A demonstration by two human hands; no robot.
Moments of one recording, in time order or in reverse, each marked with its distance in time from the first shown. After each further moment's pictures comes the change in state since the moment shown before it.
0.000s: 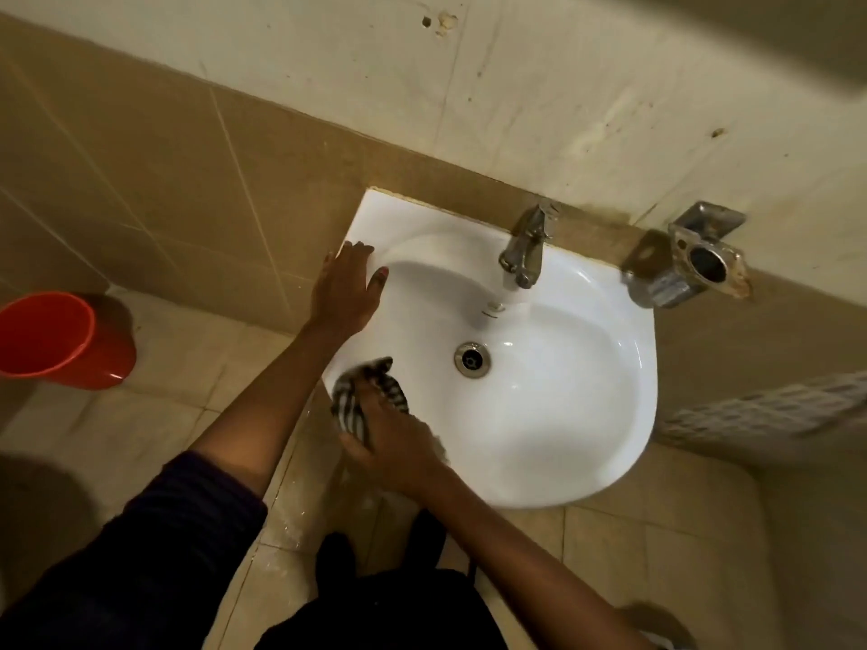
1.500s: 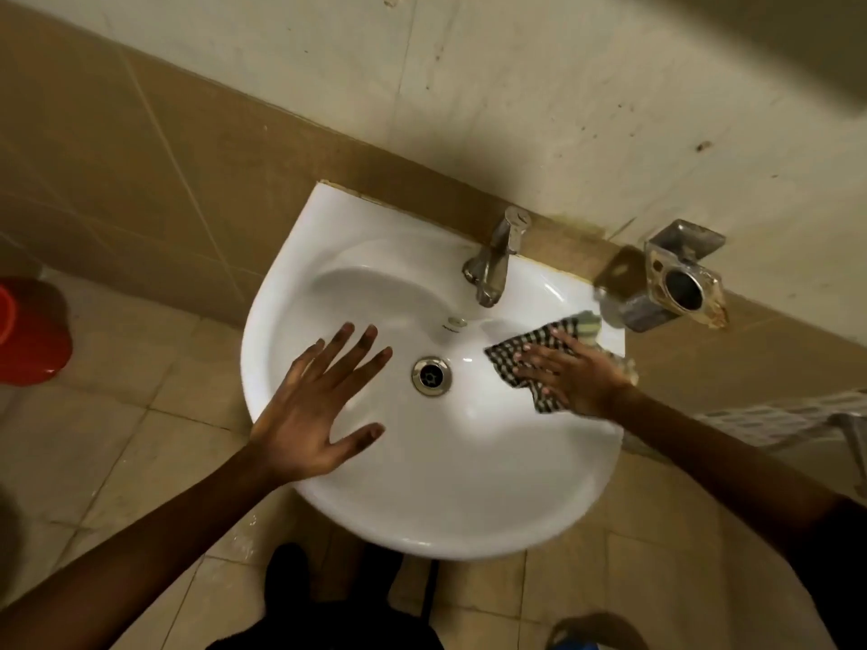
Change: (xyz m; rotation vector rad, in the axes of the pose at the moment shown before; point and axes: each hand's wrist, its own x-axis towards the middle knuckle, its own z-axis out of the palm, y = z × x) left_hand -0.098 0.012 0.026 0.082 -0.137 0.487; right_hand -0.010 0.261 -0.209 -1.441 -0.339 -0.145
